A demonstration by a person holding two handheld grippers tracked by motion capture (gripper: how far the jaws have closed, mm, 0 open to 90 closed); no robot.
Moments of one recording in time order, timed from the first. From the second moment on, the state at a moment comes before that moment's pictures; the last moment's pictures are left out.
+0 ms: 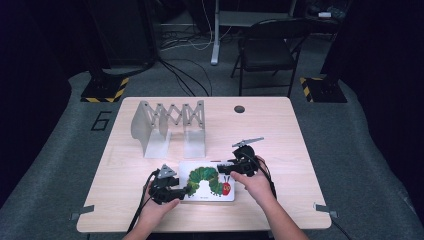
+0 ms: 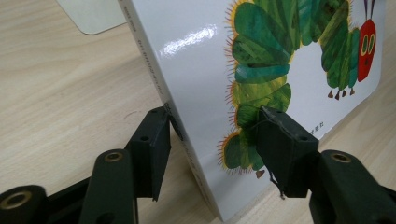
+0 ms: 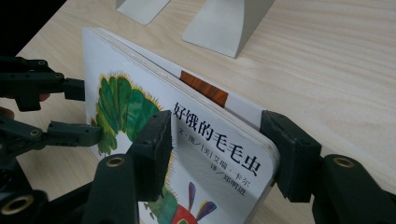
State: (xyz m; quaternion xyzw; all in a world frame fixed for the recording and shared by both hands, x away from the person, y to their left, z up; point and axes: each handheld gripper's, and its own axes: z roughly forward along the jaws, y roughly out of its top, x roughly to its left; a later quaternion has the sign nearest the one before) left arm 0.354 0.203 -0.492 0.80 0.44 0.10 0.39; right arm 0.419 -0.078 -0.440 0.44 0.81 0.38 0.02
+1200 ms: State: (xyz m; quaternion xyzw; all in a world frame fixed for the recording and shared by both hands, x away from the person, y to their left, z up) left arm 0.351 0.222 -0.474 0.81 0.40 0.14 0.41; right arm 0.408 -0.070 -0.422 0.39 0.83 0.40 0.00
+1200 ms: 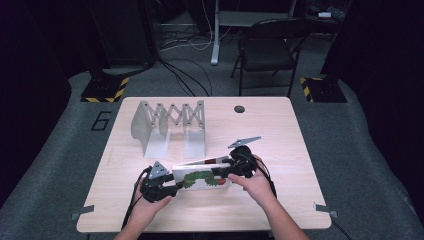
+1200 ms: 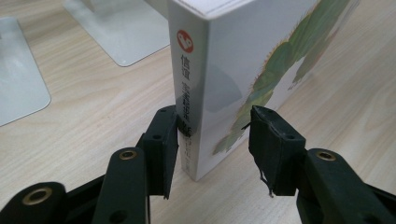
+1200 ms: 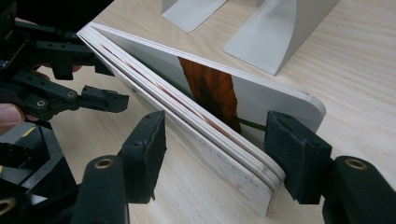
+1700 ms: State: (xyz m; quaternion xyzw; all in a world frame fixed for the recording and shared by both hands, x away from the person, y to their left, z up) left arm 0.357 0.220 -0.458 0.80 0.37 0.13 0.44; right arm 0.401 -0.084 -0.431 0.40 0.83 0.39 0.02
